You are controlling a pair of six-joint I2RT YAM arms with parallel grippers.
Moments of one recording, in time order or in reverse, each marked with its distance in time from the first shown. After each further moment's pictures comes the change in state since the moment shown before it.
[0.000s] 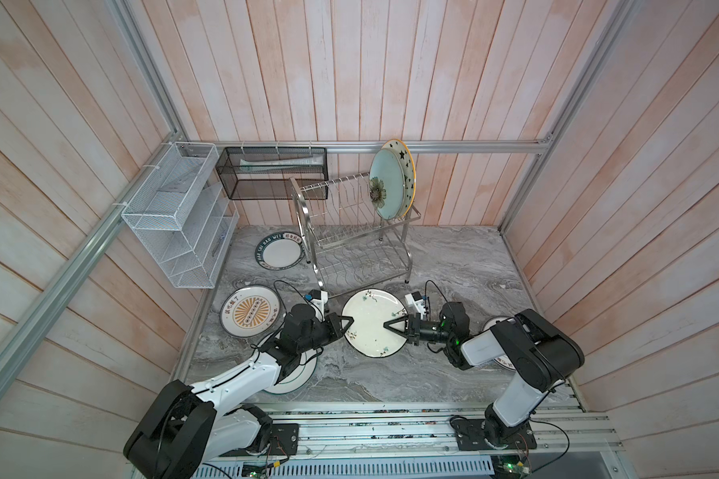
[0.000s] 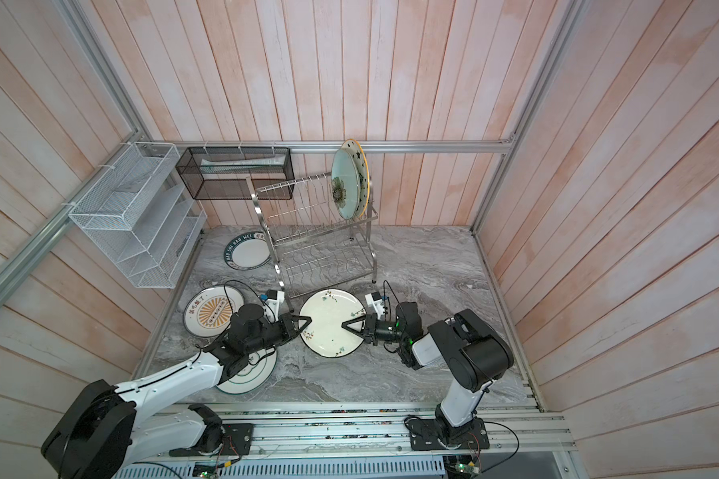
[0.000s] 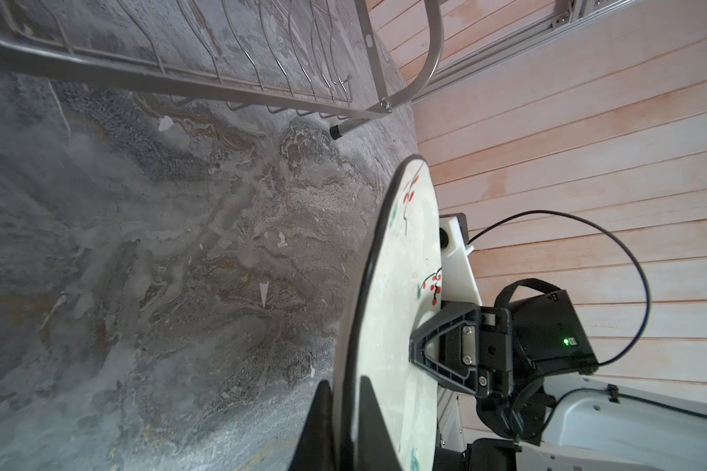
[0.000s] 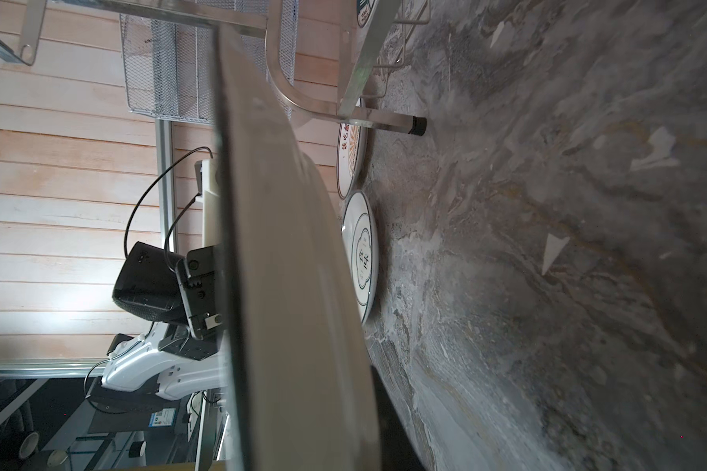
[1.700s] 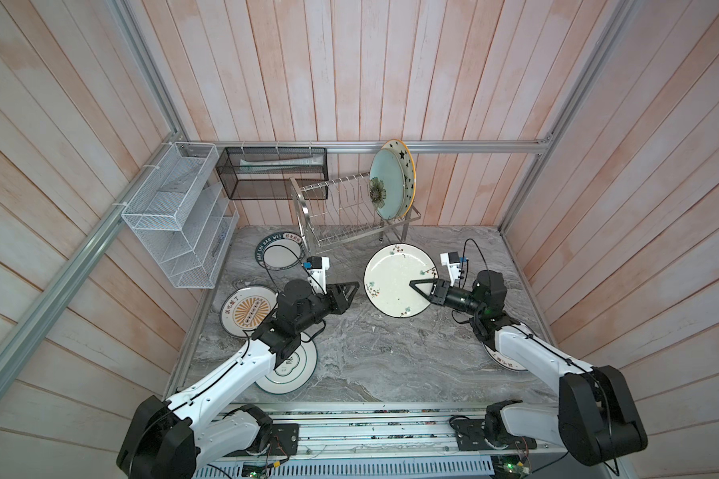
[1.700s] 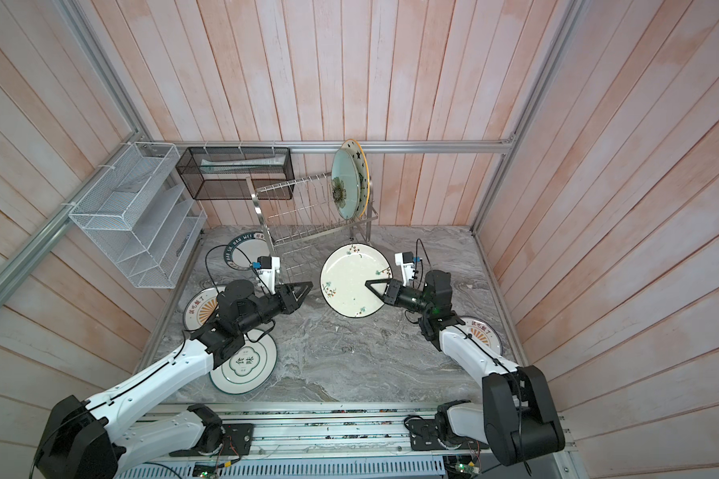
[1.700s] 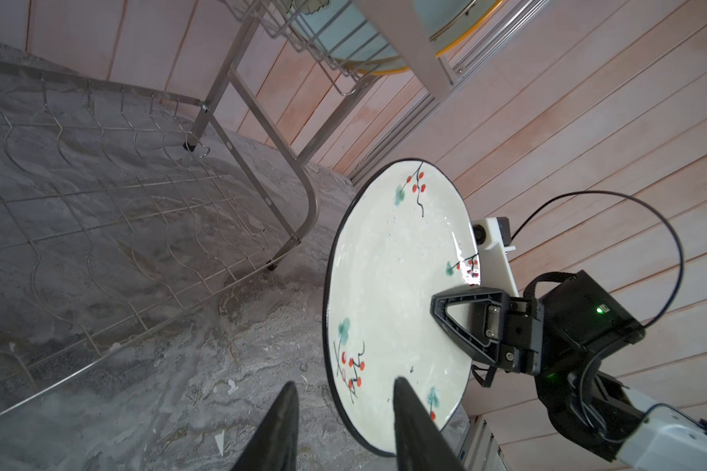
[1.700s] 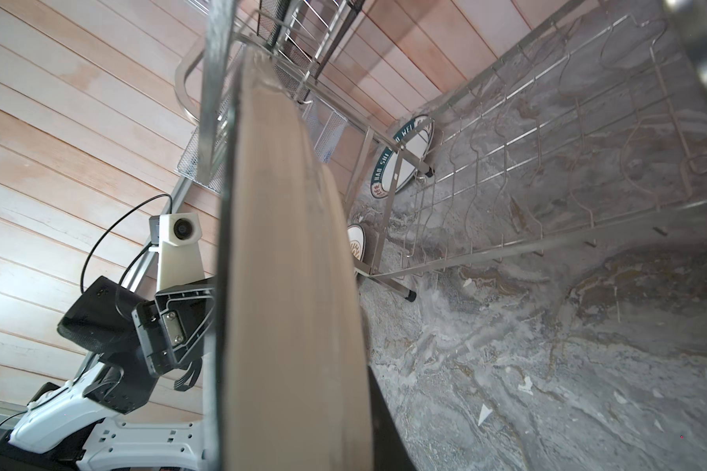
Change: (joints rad) left arm -0.003 -0.058 0.289 -0.110 -0.109 0.291; right arm -0.232 -0.469 0.242 -0.630 0.073 -0.390
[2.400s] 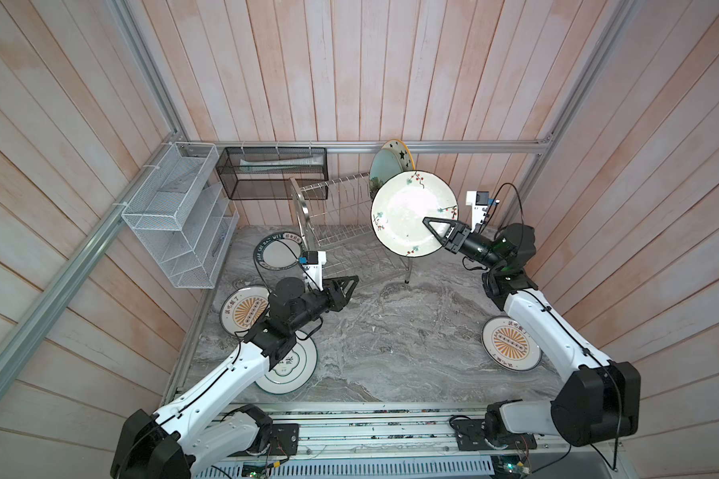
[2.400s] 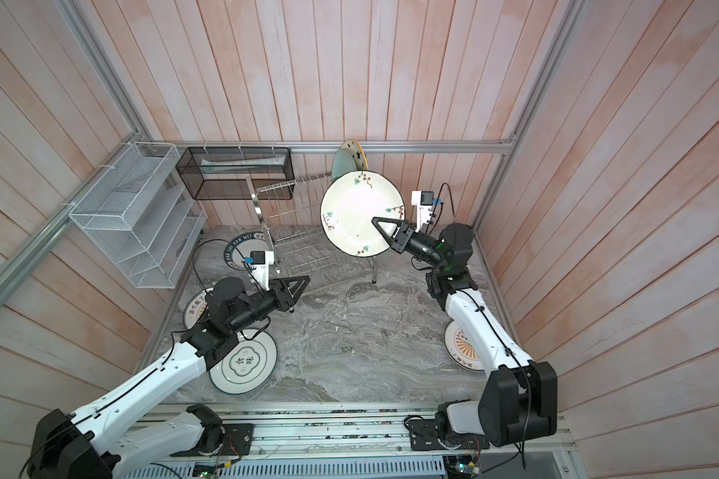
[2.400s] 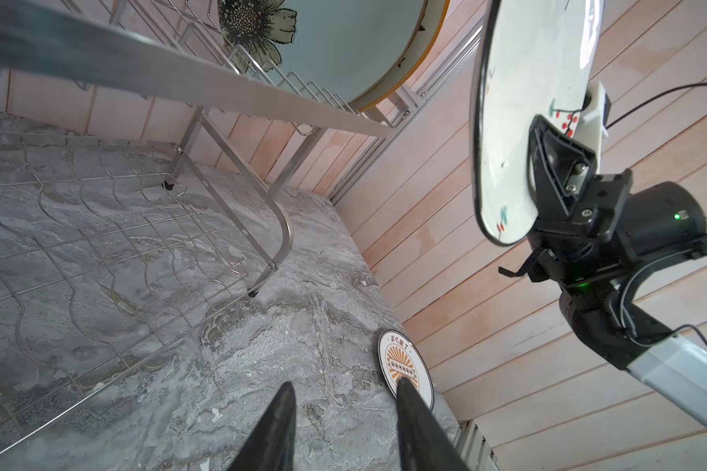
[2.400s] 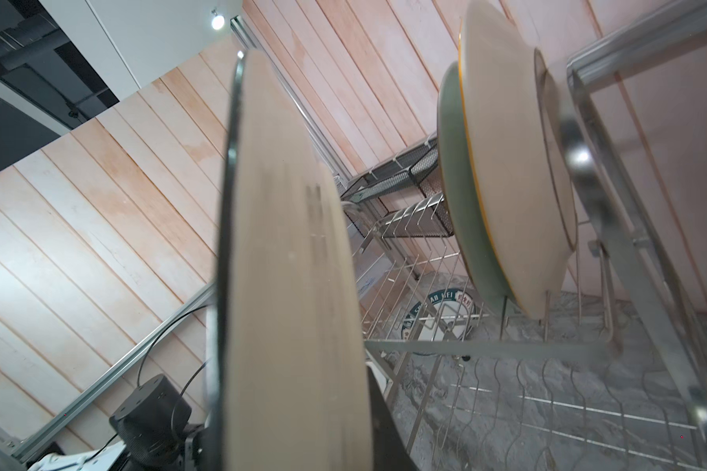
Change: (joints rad) left arm 0.002 -0.061 0.026 -0.020 0.019 0.021; right arm -0.020 0.125 0.528 -0.019 0.076 -0.050
